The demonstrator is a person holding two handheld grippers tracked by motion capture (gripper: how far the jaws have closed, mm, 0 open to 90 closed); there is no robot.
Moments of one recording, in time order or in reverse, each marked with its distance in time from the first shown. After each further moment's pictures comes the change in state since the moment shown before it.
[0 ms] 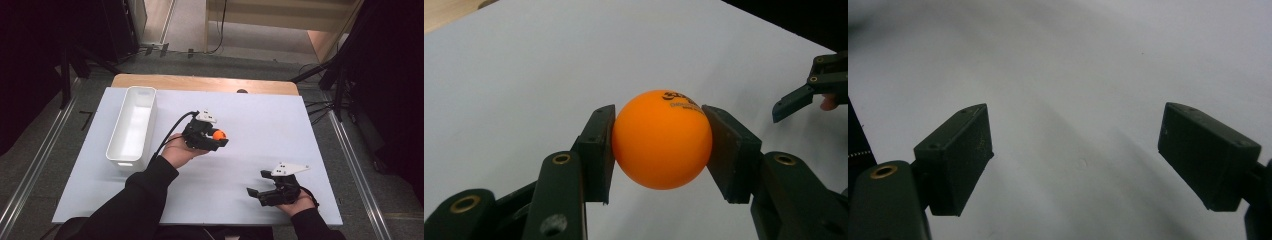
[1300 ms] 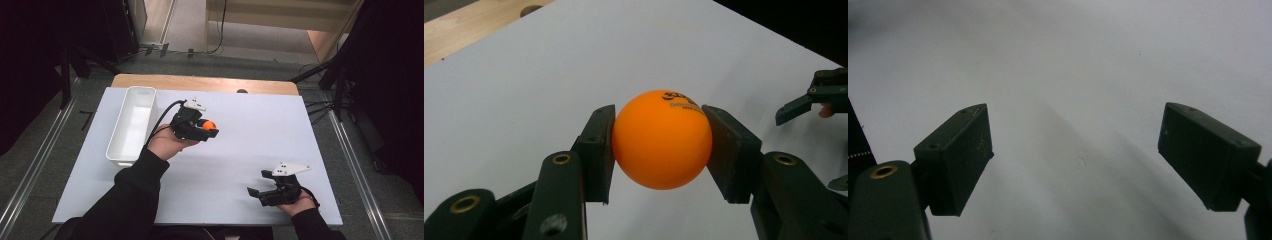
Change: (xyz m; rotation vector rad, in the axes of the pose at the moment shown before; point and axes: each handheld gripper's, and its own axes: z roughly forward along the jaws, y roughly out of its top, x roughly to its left) left arm 0.014 0.016 -0.038 0.017 0.054 -0.035; right arm 0.000 0.000 -0.002 -0.005 -0.003 0.010
